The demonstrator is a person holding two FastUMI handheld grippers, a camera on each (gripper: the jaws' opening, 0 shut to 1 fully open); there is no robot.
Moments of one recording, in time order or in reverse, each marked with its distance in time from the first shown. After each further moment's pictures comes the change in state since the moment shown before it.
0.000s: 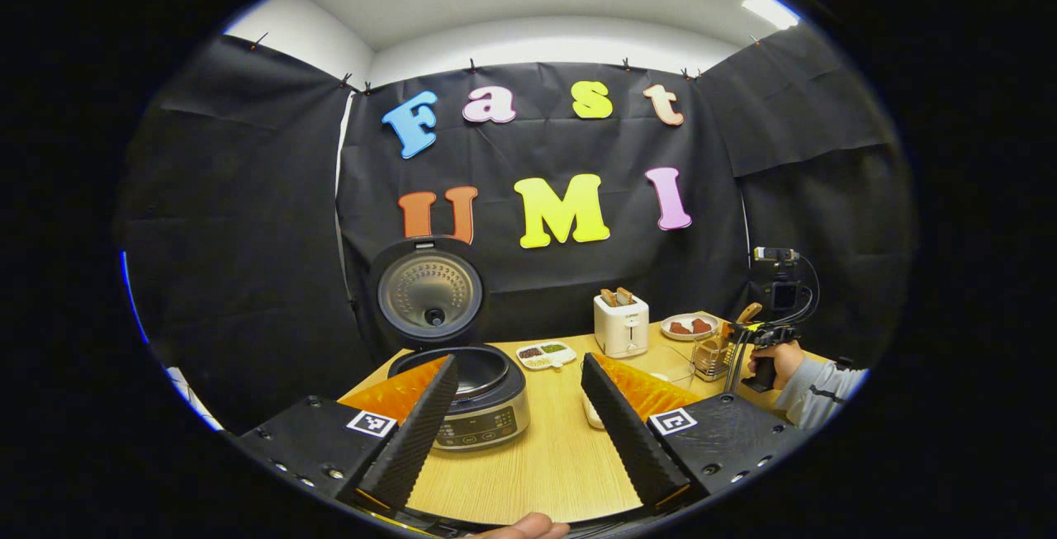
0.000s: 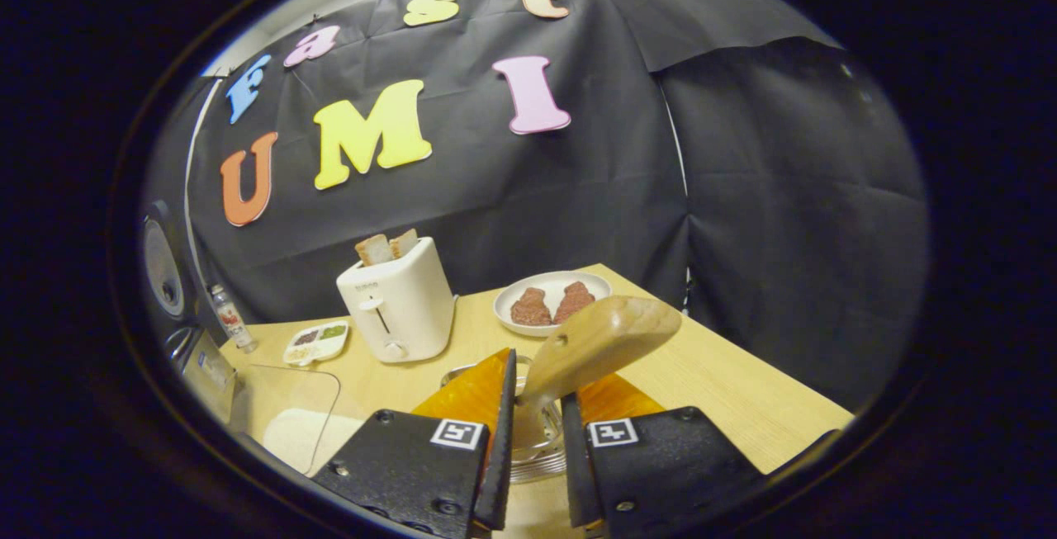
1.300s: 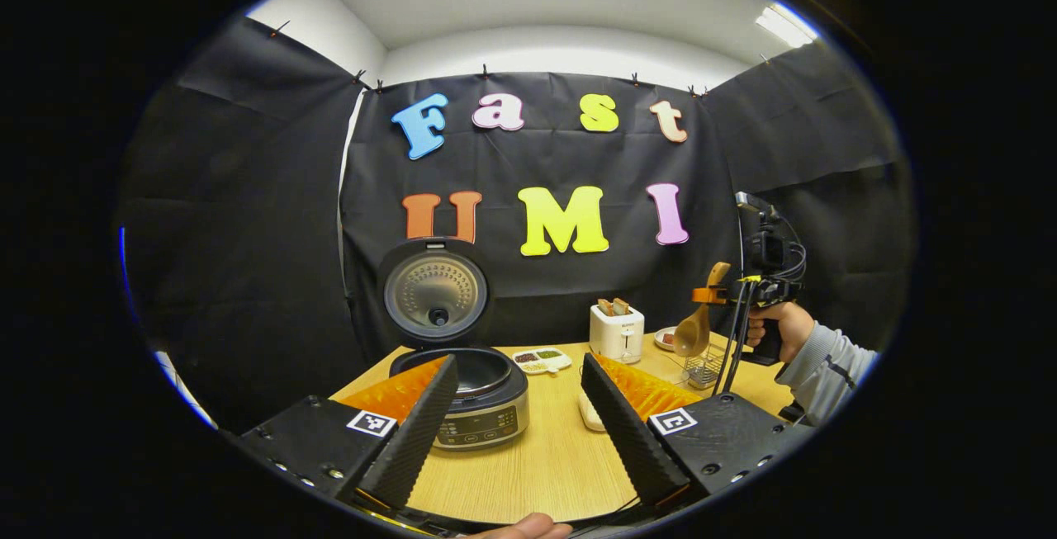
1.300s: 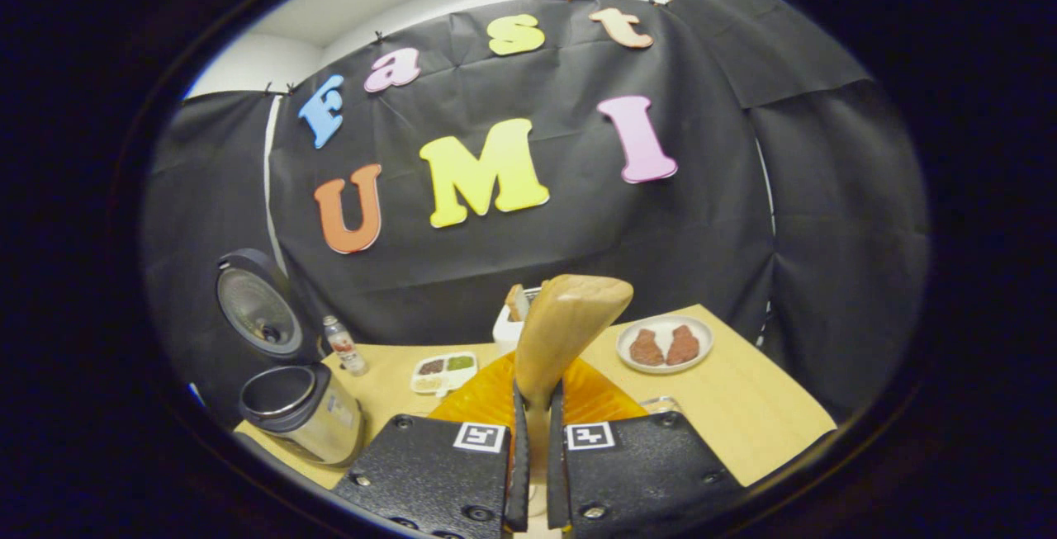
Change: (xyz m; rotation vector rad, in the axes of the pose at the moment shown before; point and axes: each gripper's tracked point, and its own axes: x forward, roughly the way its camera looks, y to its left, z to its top) left arm -0.015 0.015 0.006 -0.051 -0.052 -0.030; right arm -0.092 0.154 0.078 -0.034 -0.006 0.319
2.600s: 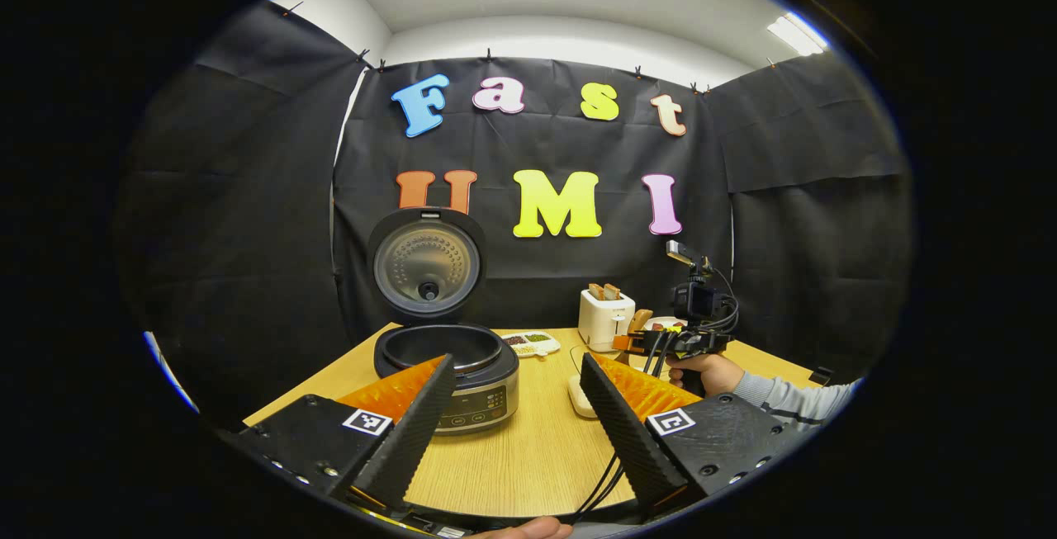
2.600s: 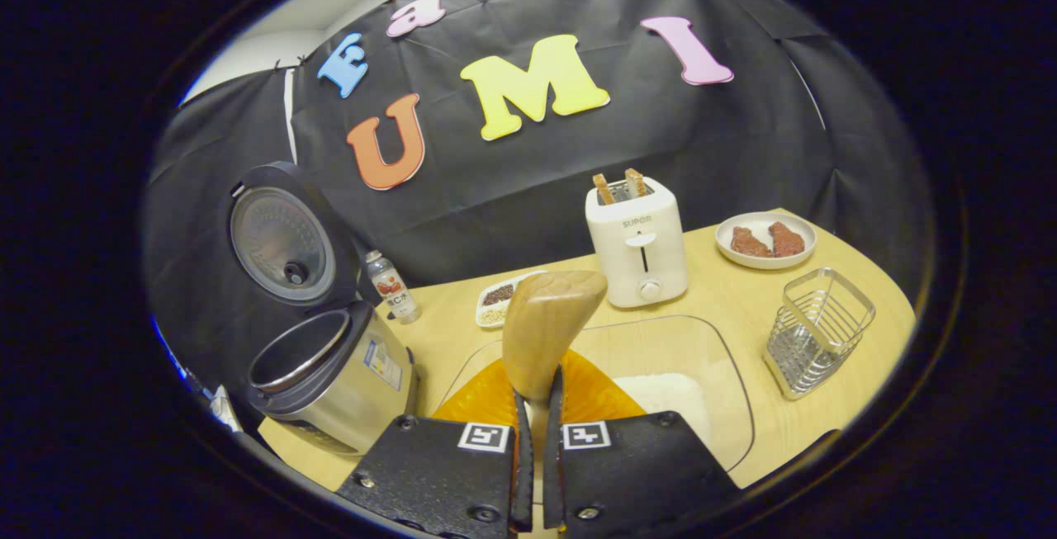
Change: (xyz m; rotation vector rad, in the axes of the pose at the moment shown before) left arm -0.002 -0.004 -0.033 -0.048 0.058 -0.042; right arm 0.059 0.097 -0.136 0.088 0.184 0.132
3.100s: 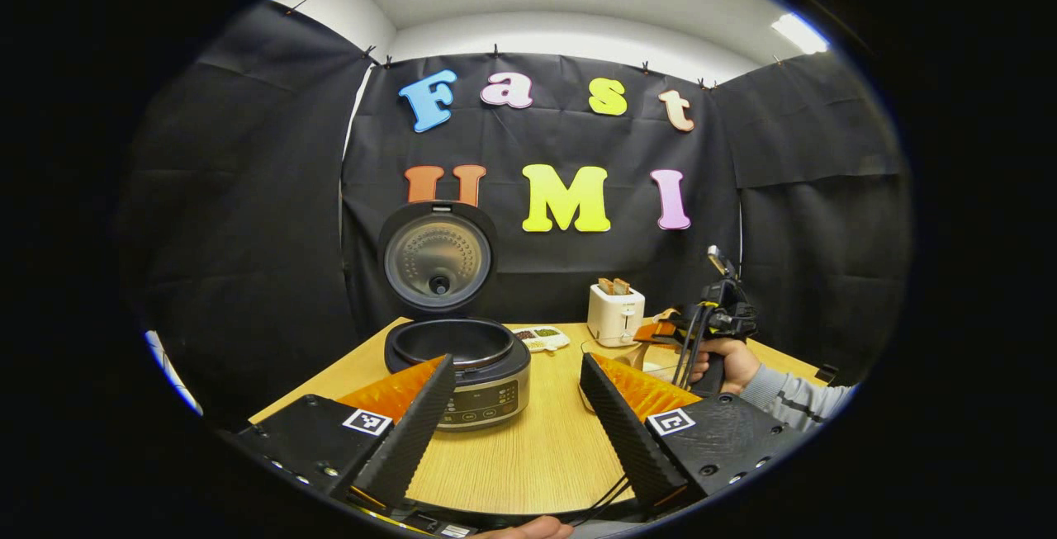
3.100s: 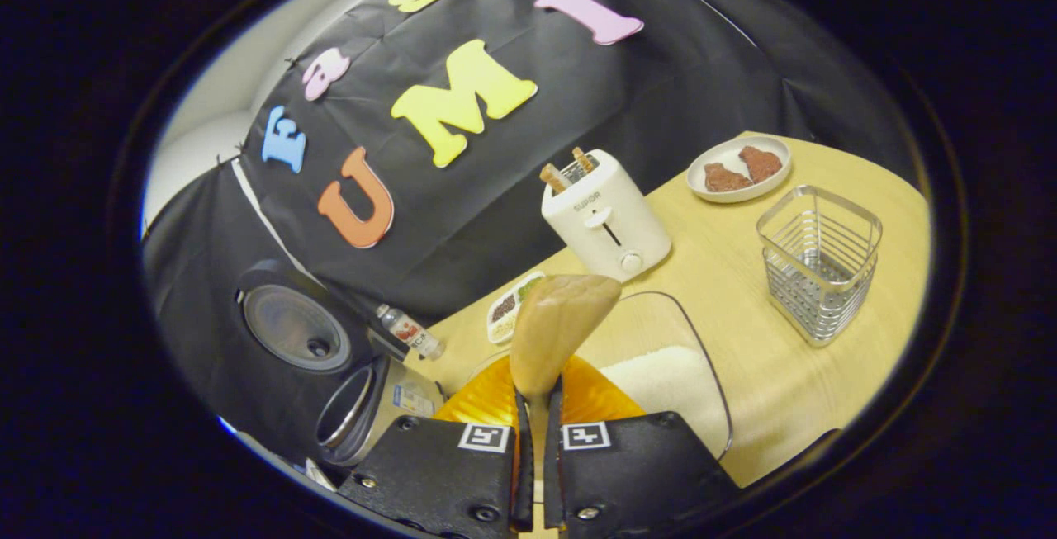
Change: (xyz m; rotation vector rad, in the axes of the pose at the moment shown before) left arm -0.002 0.010 -0.001 0.010 0.018 0.031; right arm -0.015 -0.039 0.018 0.378 -0.026 0.048
